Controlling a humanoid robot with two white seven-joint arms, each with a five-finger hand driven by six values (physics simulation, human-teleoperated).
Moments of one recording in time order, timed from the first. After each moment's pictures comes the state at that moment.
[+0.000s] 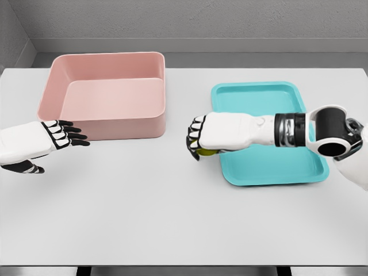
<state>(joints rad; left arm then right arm) -0.29 1.27 -0.55 -1.74 -0.35 -0.61 -0.15 -0.69 -0.63 0.73 -1.71 0.45 -0.61 0.60</state>
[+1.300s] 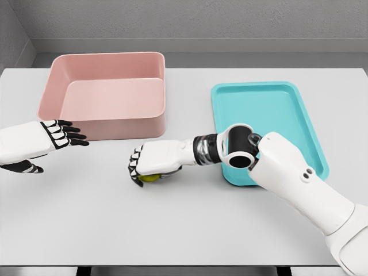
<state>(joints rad) -0.29 1.28 -0.55 -1.74 -0.36 -0.61 -0.15 -0.71 -0.25 0.89 -1.42 0.63 -0.61 0.61</state>
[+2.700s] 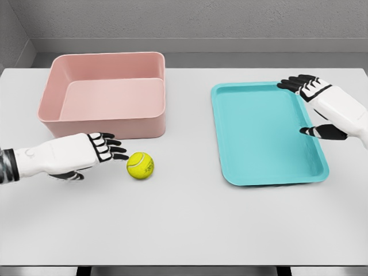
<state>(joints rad) -0.36 1.02 -0.58 -1.76 -0.52 -0.61 -0.25 -0.12 -0.50 -0.21 -1.73 0.41 -0.61 0.58</state>
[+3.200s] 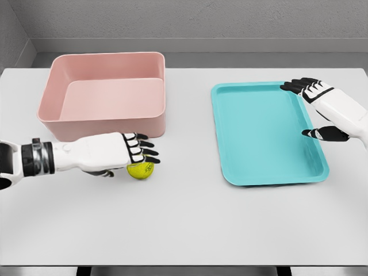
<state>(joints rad) -0.53 0.91 -0.78 -1.74 -0.54 -0.61 -0.28 -0.11 -0.50 -0.21 -1.70 0.40 -0.61 0.58</state>
